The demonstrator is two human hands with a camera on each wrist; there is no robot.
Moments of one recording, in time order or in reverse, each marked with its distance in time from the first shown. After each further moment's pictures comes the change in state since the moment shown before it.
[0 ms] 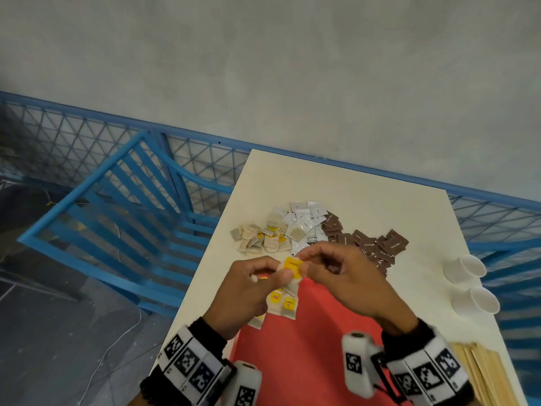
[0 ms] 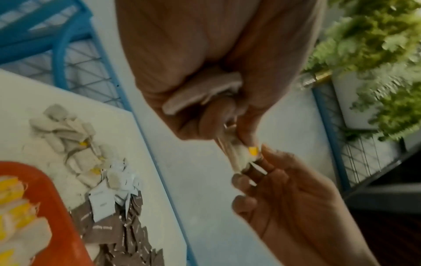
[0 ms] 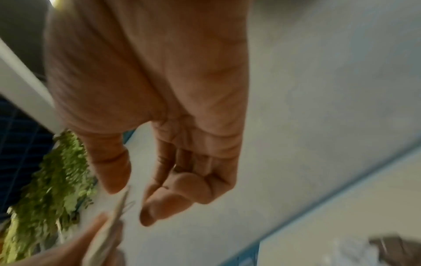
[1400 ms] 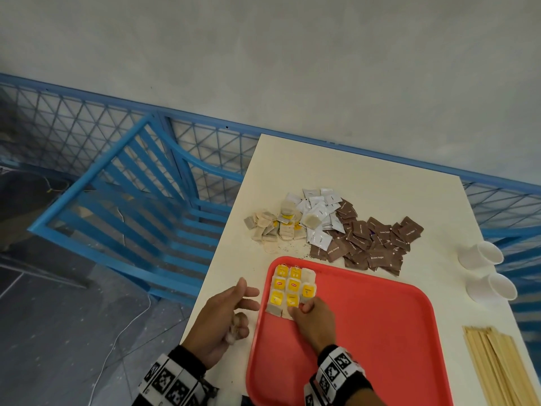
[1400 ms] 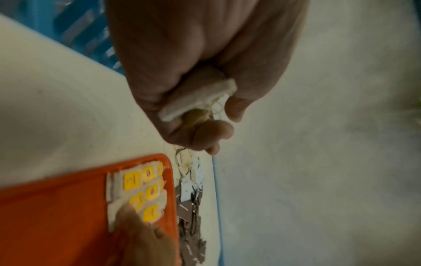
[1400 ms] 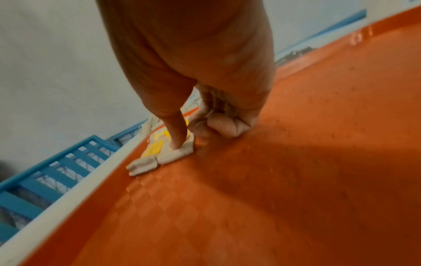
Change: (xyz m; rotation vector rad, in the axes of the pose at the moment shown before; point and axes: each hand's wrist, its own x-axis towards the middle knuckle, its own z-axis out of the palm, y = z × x) left_hand -0.032 -0.071 -0.074 -0.286 0.203 -0.503; right_hand -0.001 0.157 0.162 -0.091 0.383 0.688
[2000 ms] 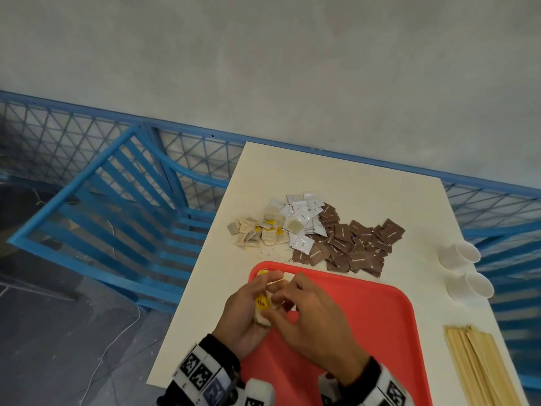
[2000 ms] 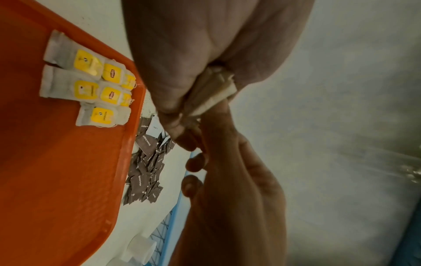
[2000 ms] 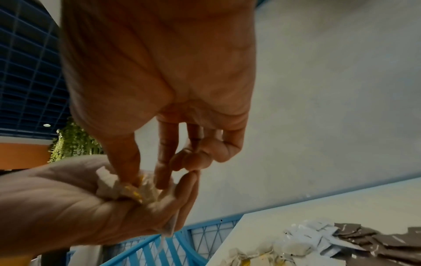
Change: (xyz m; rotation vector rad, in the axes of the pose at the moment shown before) left_hand 0.013 -0.001 0.089 -0.511 -0.255 -0.067; right_hand -0.068 -0.079 -0.105 -0.347 -0.112 -0.821
